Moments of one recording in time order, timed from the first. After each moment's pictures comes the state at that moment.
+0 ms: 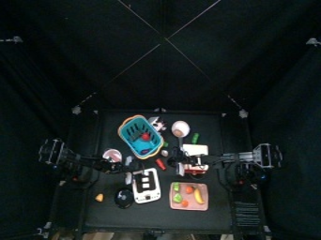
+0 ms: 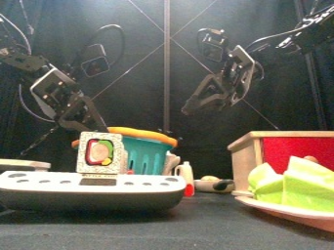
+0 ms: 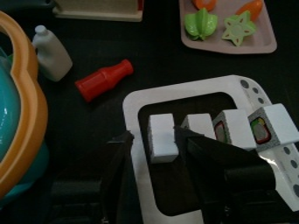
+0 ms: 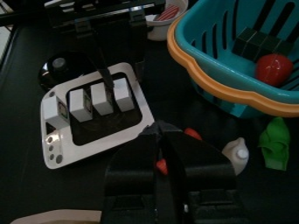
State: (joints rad) left arm -0.07 -0.13 1.03 -0.31 -0.34 0.24; right arm -0.14 -0.18 0.81 -0.42 -0.21 0.48
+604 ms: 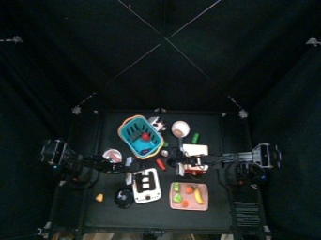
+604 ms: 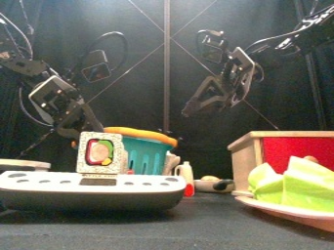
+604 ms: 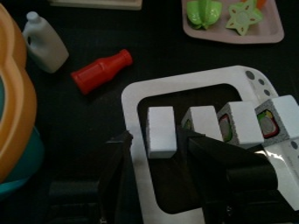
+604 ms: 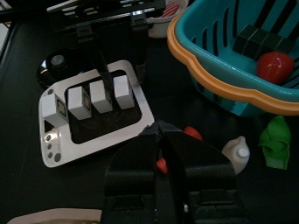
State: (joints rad) left arm -0.07 -0.09 1.02 -0.31 -0.34 0.24; right arm -0.14 -0.17 0.81 -0.42 -0.21 0.48
